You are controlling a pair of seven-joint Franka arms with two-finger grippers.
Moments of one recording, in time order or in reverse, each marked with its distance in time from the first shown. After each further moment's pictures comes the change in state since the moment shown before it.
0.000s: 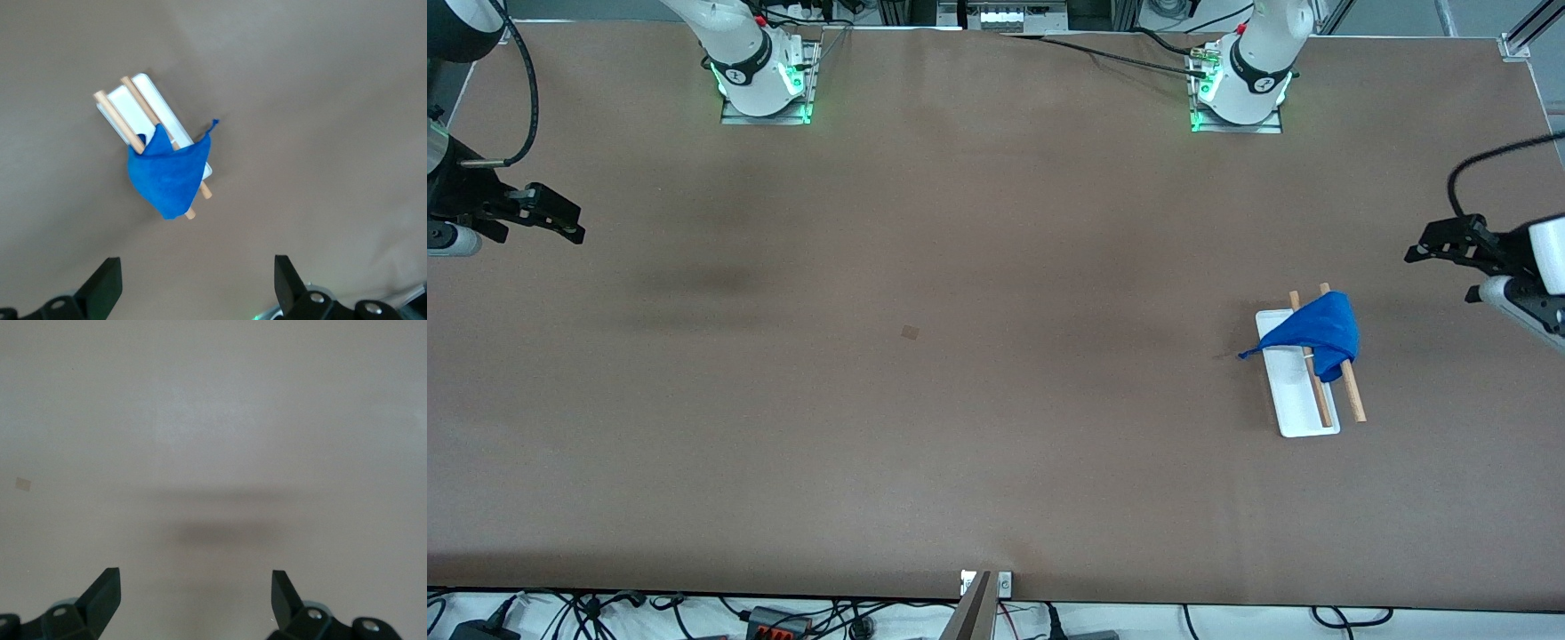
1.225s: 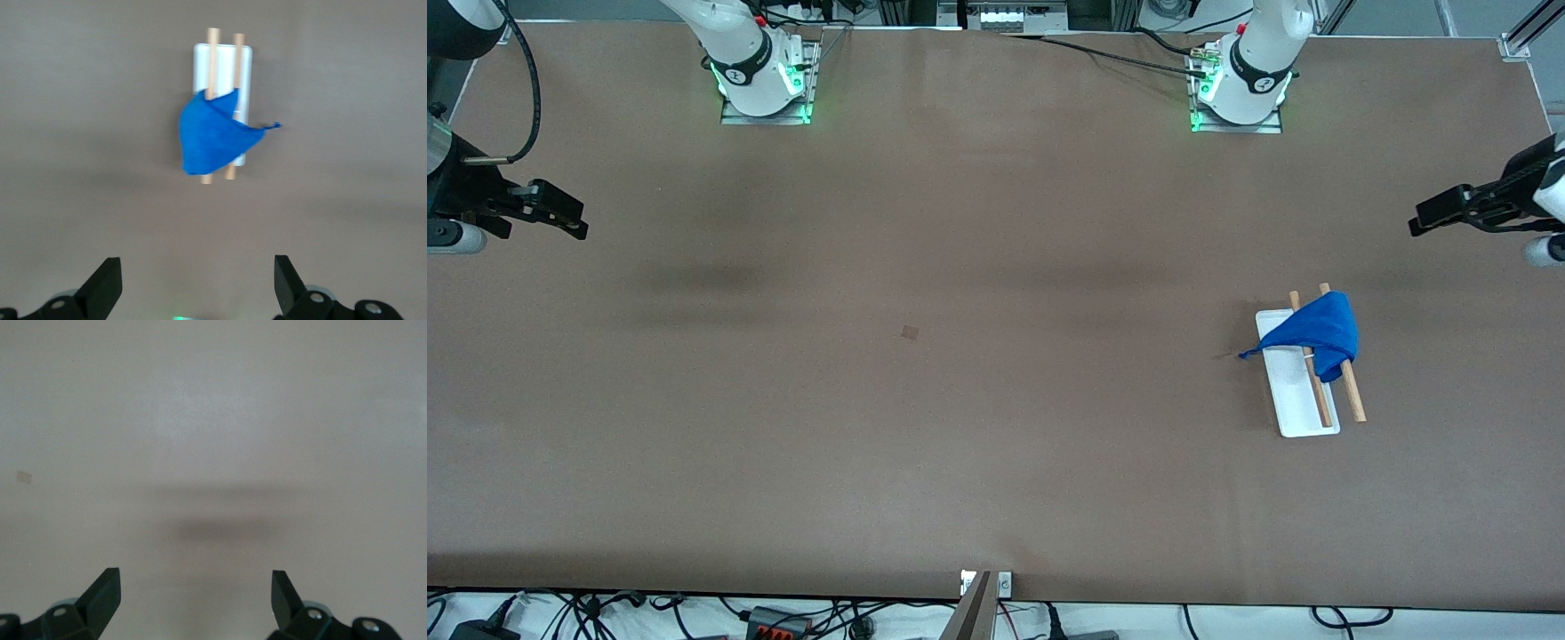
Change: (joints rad) left arm -0.071 -0.247 0.080 -0.295 0.107 0.114 -0.590; right arm 0.004 -0.003 0.001 -0.001 0.001 -0.021 0.000
